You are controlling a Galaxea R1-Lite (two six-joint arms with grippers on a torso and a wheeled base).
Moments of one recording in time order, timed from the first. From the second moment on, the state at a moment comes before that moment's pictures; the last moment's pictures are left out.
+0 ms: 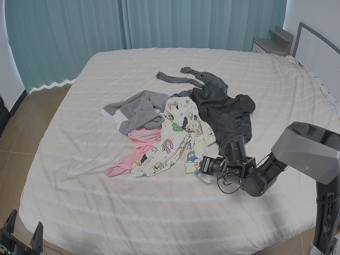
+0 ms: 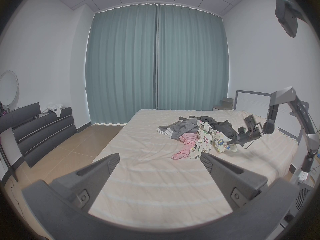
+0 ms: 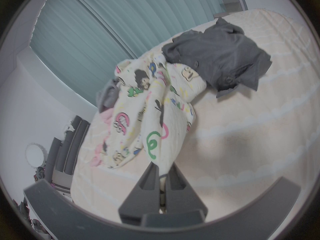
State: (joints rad) left arm 0.00 0.02 -0.02 0.01 0.03 -0.03; right arm 0.52 2.33 -1.01 -0.81 -0.04 0.61
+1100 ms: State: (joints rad) left arm -0.13 0.65 -0.41 0.01 -0.44 0.17; right arm 0.69 1.46 -0.71 -0.81 0.07 0.55
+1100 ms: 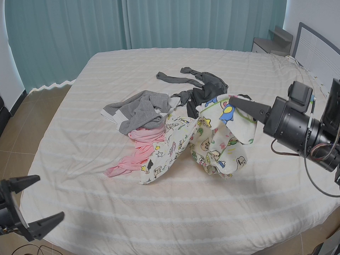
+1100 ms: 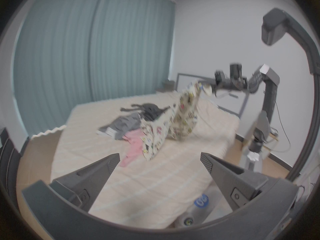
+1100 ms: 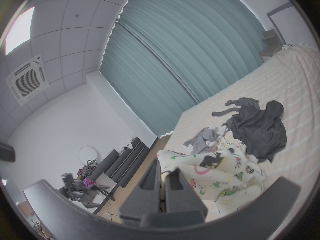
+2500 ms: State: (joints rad) left arm -0.58 2.13 -0.33 -1.27 -0.19 0.22; right arm 0.89 1.29 -0.84 -0.65 0.13 0.50
